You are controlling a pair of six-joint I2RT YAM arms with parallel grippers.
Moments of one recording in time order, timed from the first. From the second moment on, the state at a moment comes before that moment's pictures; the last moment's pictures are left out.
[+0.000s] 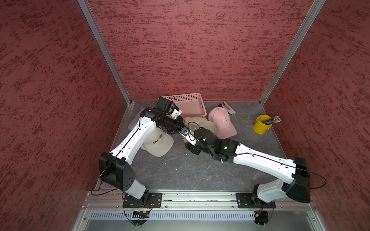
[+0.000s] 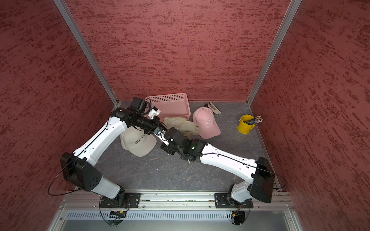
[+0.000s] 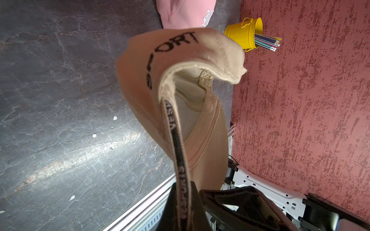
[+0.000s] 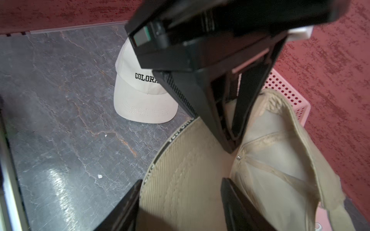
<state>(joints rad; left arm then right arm) -0.36 1.55 1.51 -1.03 0.70 -0.55 1.06 1.47 1.26 -0.42 0.26 -0.16</state>
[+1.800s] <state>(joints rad) -0.20 1.34 1.58 -1.08 0.12 -0.25 0.57 1.43 1.13 -0.19 -0.39 0.95</state>
